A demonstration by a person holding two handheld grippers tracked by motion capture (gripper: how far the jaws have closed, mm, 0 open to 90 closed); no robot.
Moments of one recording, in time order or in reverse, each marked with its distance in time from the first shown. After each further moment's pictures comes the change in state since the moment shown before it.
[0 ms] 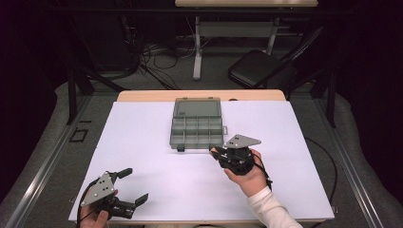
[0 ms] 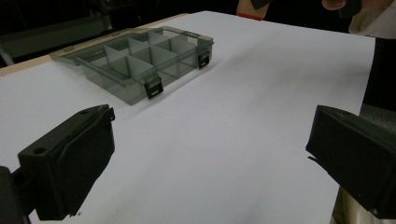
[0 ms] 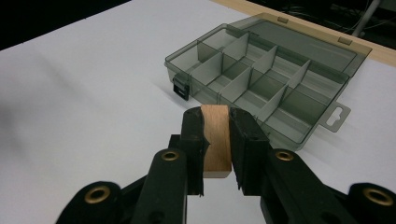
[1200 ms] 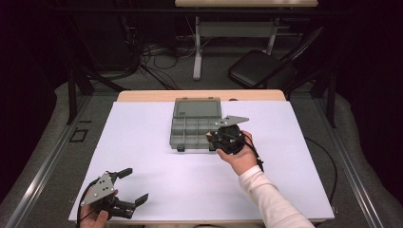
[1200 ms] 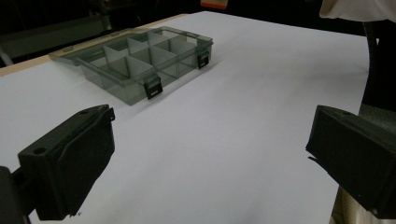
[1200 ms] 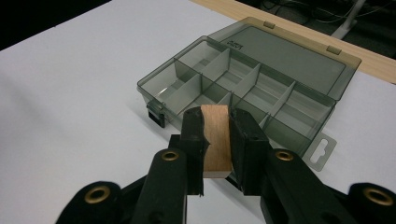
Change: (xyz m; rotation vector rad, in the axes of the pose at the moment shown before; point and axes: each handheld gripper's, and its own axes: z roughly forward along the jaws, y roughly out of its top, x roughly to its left) left arm 0.000 0.000 0.000 -0.004 -0.003 -0.001; right arm -0.019 0.042 0.034 0.063 -0.035 0.023
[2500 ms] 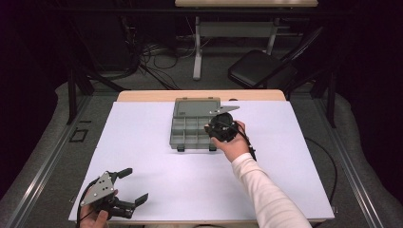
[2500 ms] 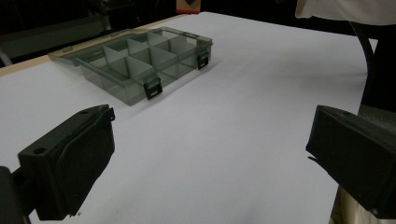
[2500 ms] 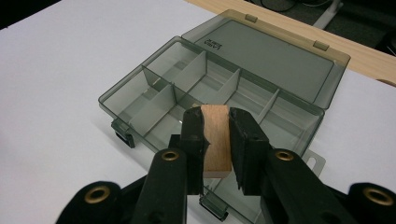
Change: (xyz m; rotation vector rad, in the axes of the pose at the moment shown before) left arm 0.000 0.000 0.000 -0.004 -0.002 -0.003; right arm -0.016 0.020 0.036 0.061 -0.060 0.038
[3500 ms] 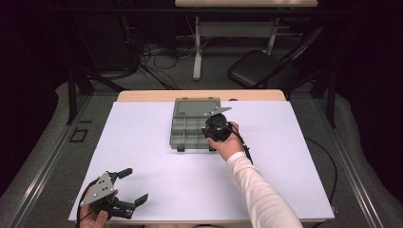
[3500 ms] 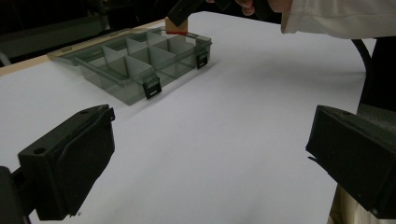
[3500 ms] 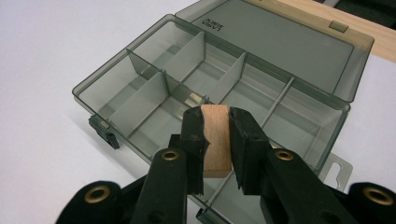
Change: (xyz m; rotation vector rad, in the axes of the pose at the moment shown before) left arm 0.000 0.000 0.000 0.001 -0.003 0.001; right arm -0.001 -0.006 0.034 0.059 -0.010 0.002
